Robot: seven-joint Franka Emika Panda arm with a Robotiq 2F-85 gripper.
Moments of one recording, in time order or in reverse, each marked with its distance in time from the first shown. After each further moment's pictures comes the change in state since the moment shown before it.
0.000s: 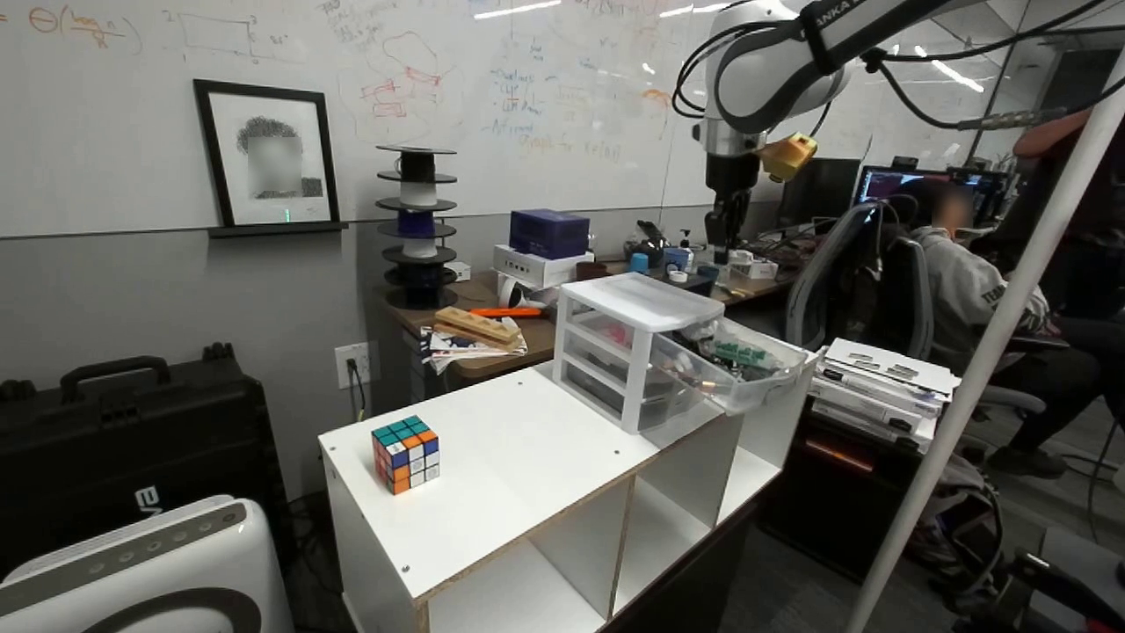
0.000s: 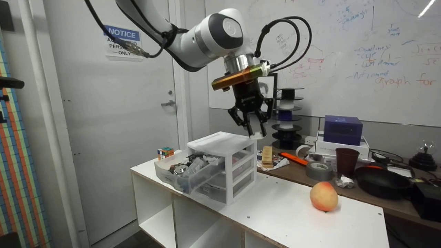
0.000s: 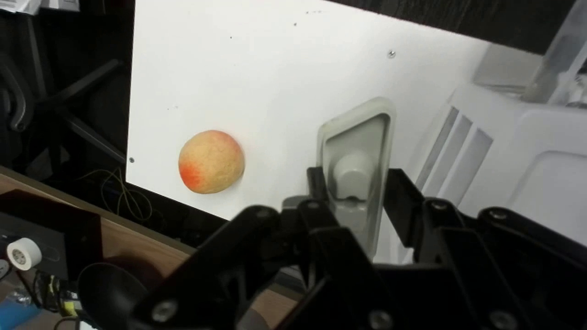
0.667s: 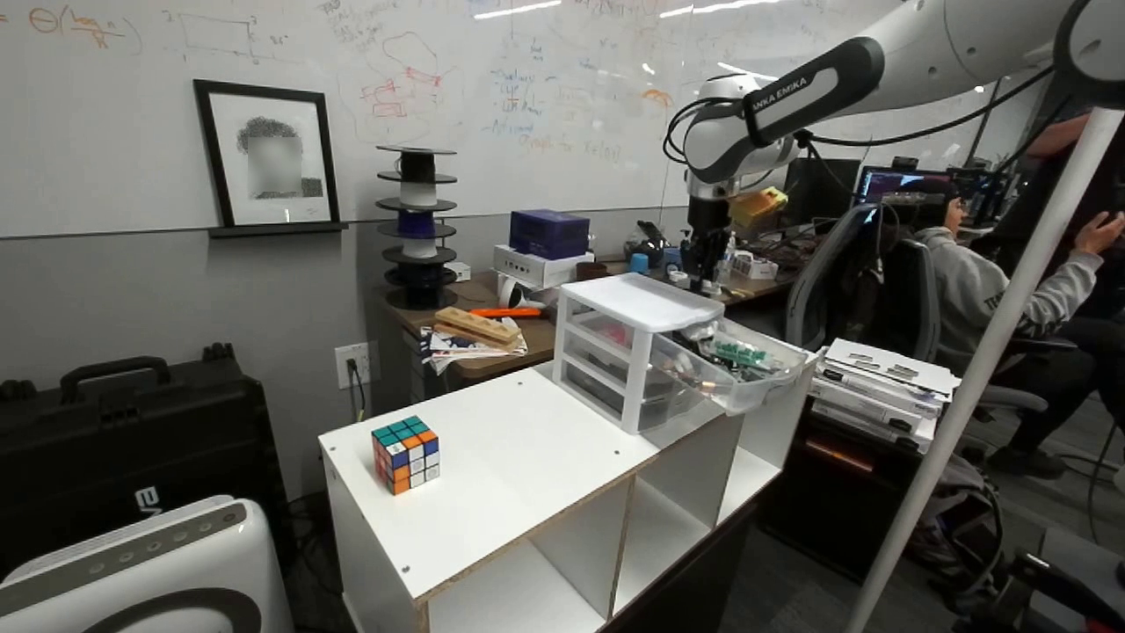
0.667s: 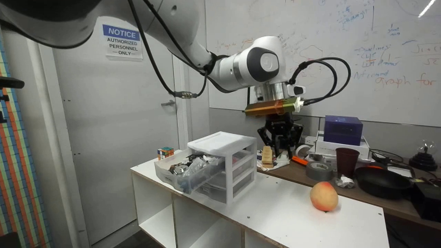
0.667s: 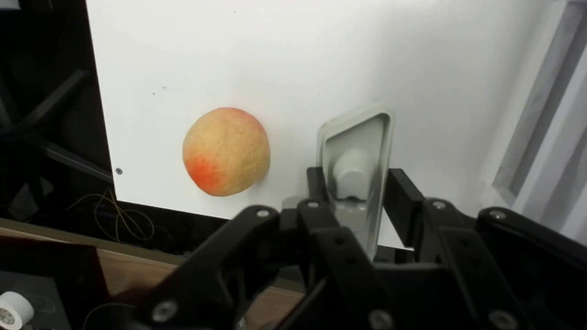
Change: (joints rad) arm -0.095 0.381 -0.009 0.443 0.161 -0.041 -0.006
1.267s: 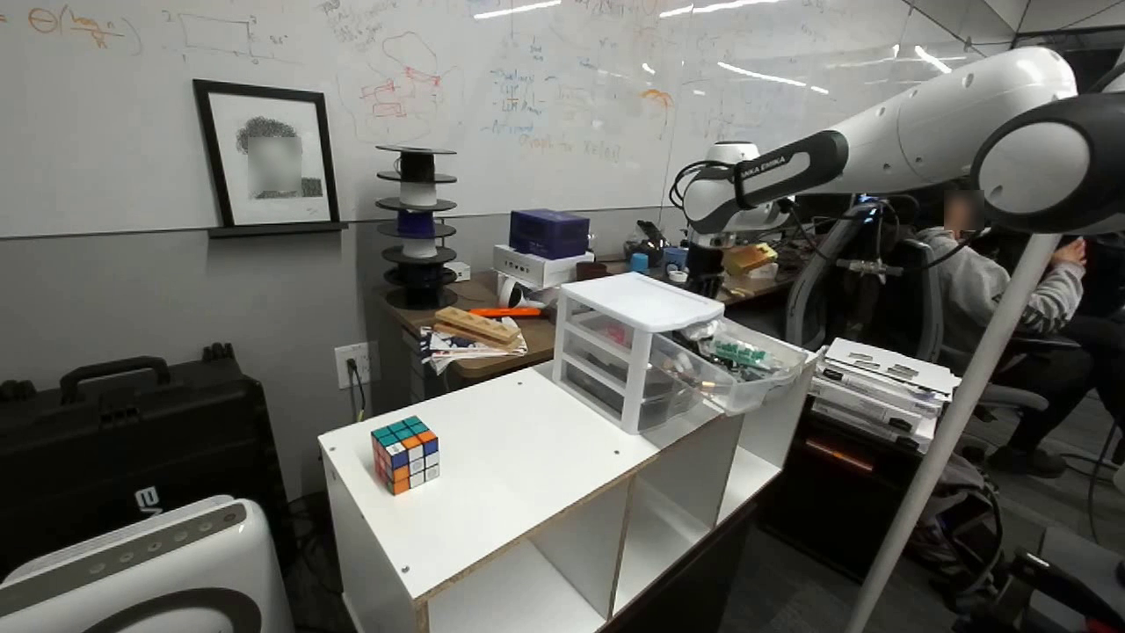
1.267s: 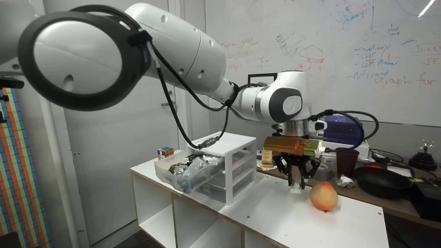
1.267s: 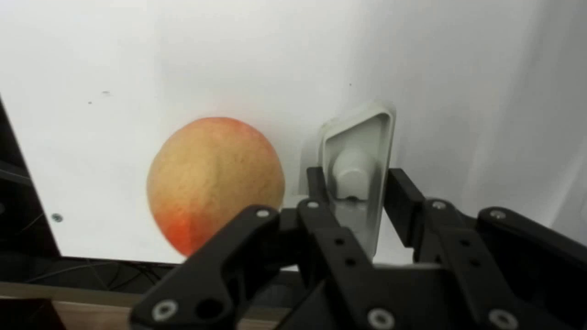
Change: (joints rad) arm -0.112 0.309 0.056 0.319 0.104 0.016 -0.052
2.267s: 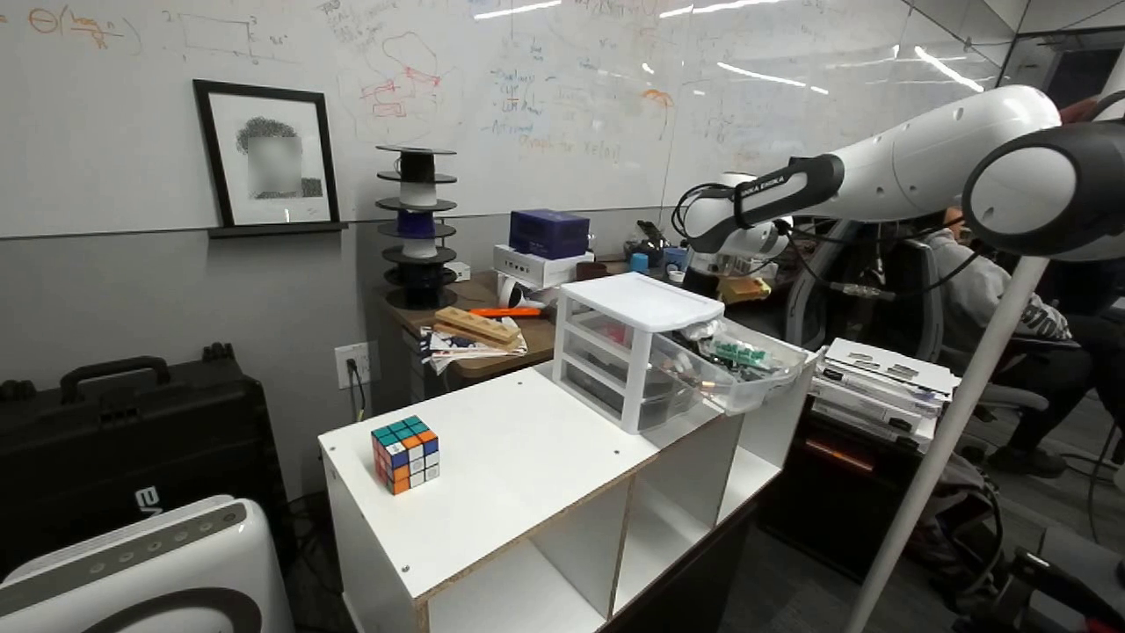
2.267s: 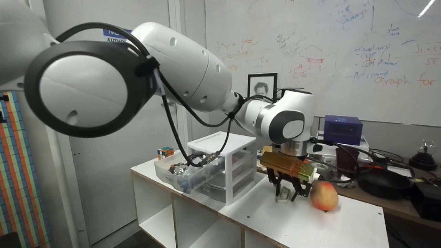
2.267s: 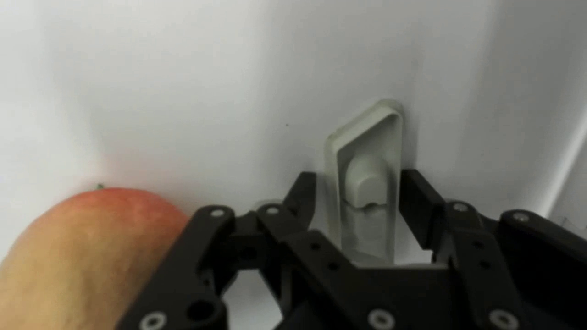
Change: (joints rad) arm -0.050 0.082 0.082 0.021 0.102 0.011 -0.047
